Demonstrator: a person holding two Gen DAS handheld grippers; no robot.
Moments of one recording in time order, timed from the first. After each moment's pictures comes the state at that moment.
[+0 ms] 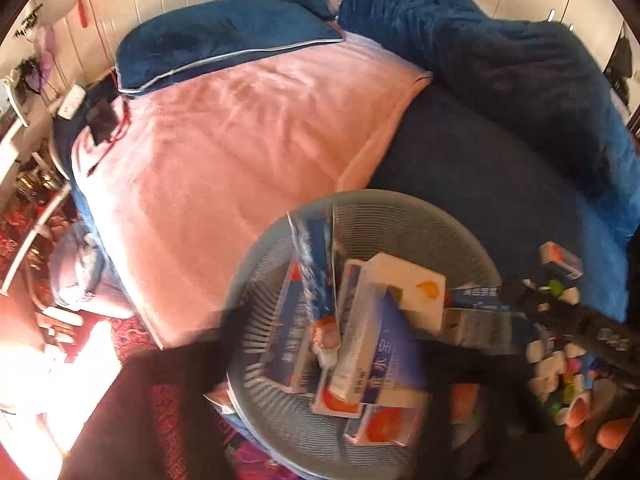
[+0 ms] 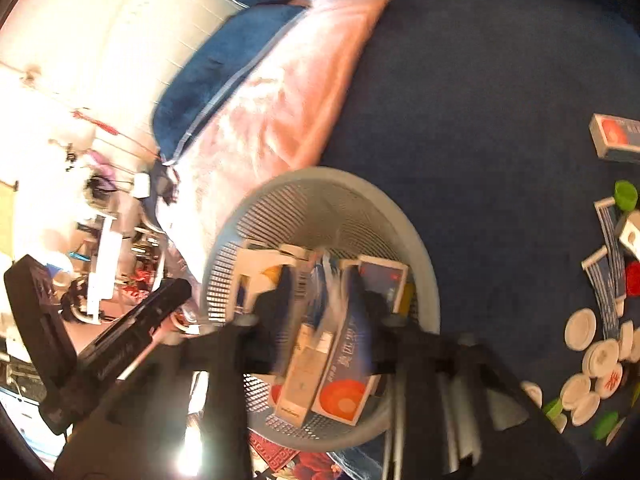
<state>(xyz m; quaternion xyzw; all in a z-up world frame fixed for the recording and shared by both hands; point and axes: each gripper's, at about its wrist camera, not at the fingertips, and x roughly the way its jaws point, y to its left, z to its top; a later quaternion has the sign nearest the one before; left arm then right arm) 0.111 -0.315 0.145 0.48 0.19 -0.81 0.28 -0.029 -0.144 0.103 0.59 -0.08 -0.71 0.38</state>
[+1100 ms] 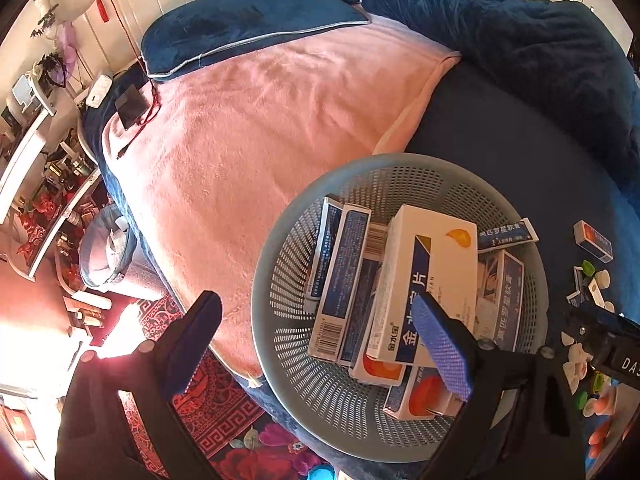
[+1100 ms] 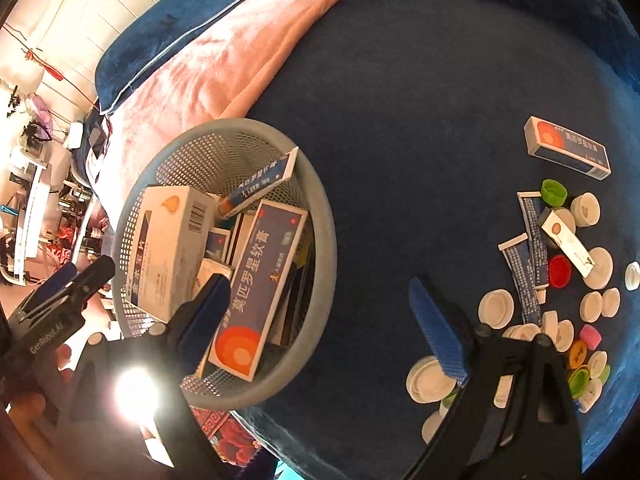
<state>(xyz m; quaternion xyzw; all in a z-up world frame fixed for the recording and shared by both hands) 0.127 -0.301 0.133 0.51 0.17 -0.78 0.32 -0.017 -0.120 0.097 0.60 0.06 -0.73 0.32</state>
